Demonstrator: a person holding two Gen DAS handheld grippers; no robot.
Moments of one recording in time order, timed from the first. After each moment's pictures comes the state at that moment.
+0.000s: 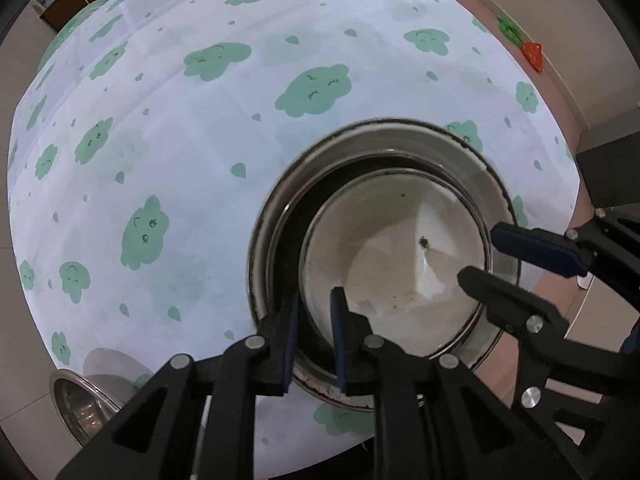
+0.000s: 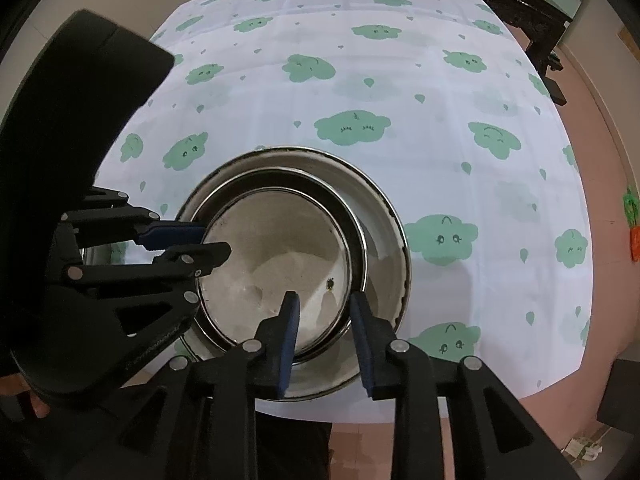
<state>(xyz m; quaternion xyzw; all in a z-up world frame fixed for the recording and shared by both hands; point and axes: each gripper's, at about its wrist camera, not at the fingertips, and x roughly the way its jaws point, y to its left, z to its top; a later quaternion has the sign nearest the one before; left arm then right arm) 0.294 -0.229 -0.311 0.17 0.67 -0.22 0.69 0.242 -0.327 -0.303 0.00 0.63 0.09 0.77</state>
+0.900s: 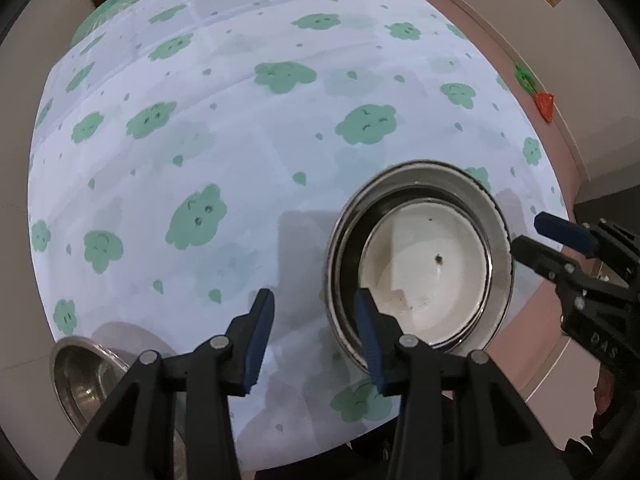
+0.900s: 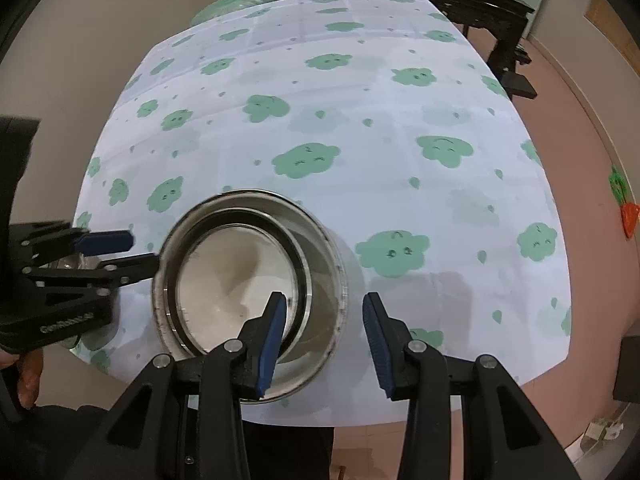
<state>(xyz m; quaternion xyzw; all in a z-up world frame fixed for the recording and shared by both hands) 0.297 -0.174 -0.284 0.09 0.65 -0.19 0.73 0.242 -0.367 -0.284 0.04 0.60 0.04 0.80</state>
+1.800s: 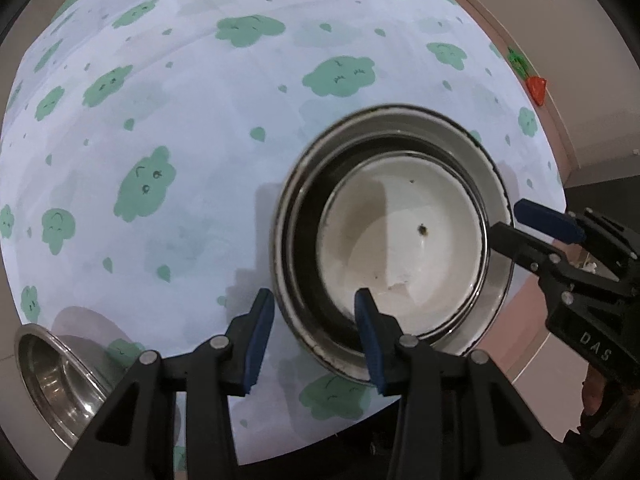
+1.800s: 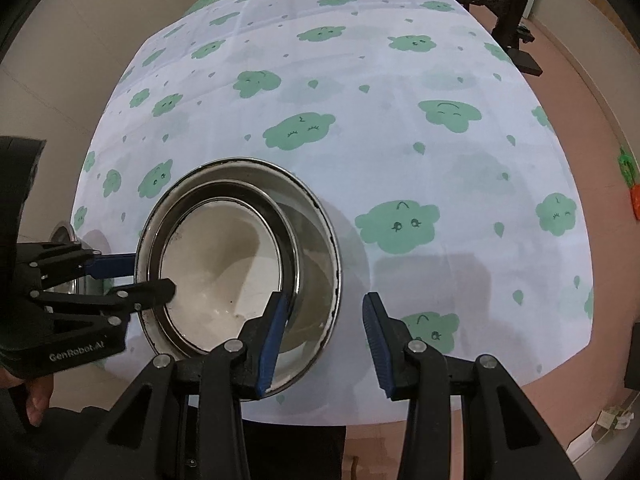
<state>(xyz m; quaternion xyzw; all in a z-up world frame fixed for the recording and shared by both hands) 0.283 -0.198 -0.317 0.09 0.69 -0.20 0.69 0.236 -0.372 -0.312 0.06 0.62 0.05 0.78</state>
